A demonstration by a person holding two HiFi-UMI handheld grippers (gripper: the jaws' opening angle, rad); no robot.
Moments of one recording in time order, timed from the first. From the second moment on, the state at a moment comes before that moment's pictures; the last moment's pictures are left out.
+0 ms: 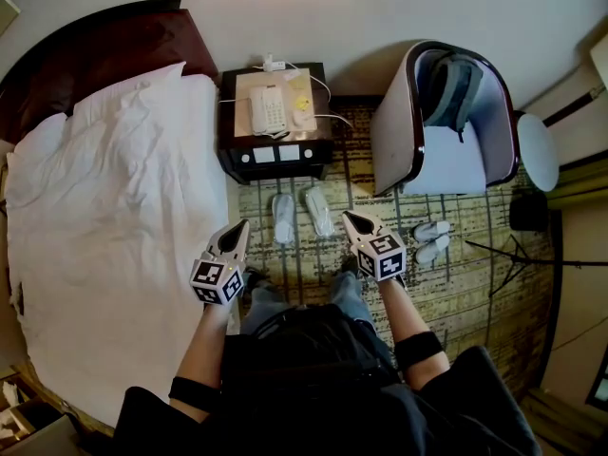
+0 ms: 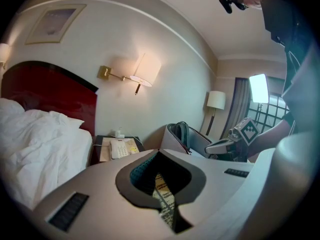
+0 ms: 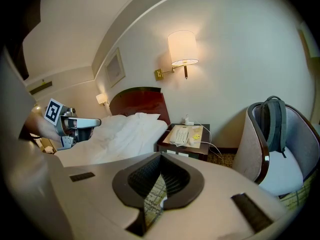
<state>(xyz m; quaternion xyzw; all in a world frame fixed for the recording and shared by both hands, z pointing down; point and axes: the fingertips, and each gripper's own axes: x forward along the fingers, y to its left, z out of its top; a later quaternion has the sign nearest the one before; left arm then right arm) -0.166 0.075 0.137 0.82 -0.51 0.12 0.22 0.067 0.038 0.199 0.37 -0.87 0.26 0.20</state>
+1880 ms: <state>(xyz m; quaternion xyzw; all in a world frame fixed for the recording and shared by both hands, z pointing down) -0.141 0.031 0.233 0.83 -0.44 0.18 0.30 0.032 0.017 0.277 0.36 -0.86 0.30 0.22</state>
